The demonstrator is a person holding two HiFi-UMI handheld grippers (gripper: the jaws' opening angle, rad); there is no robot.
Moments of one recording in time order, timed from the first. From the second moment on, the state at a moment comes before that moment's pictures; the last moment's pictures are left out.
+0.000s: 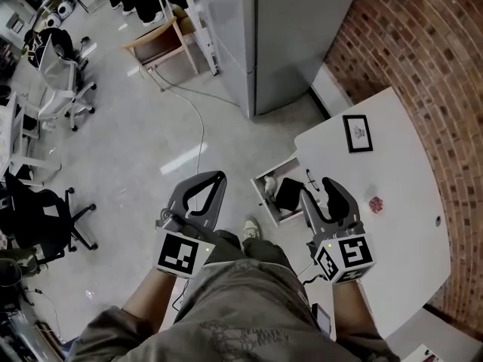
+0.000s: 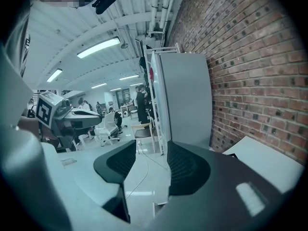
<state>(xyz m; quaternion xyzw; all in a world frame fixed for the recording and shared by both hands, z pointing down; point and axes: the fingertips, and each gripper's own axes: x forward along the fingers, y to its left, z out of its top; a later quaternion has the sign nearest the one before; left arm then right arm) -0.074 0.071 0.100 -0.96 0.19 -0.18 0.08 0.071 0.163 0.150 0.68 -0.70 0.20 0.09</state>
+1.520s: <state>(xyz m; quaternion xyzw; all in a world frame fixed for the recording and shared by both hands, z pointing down) -0.051 -0.003 0.118 -0.98 -0.08 -0.17 0.09 0.036 0.159 0.154 0.85 -0.47 0.24 0.07</state>
